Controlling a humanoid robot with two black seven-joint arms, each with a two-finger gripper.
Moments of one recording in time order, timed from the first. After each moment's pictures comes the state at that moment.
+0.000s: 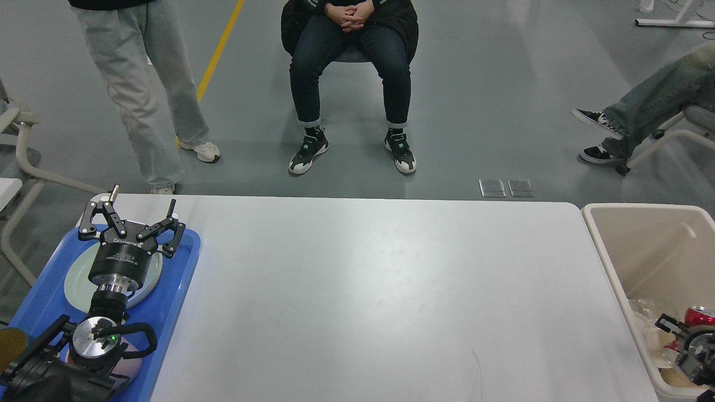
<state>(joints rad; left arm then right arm) -0.35 0.24 -1.22 -0.68 -0.10 -0.62 -0.26 0.57 -0.41 -0.83 0.15 -0.08 -0.07 -0.03</state>
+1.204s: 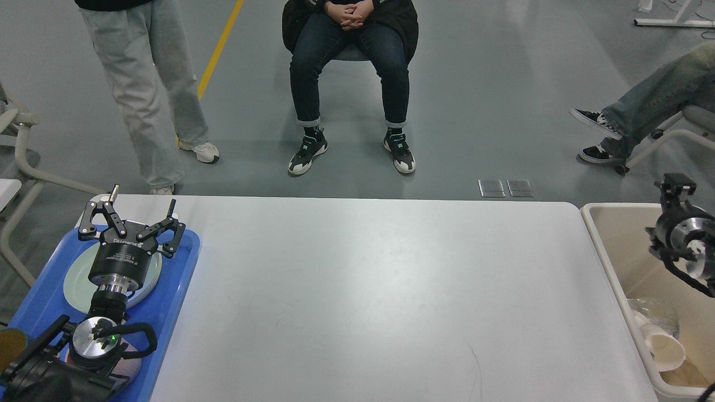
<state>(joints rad) -0.34 0.24 -1.22 -0.68 -0.10 -0.62 -0.26 0.72 -0.57 0.59 0.53 -0.12 -0.02 -0.01</state>
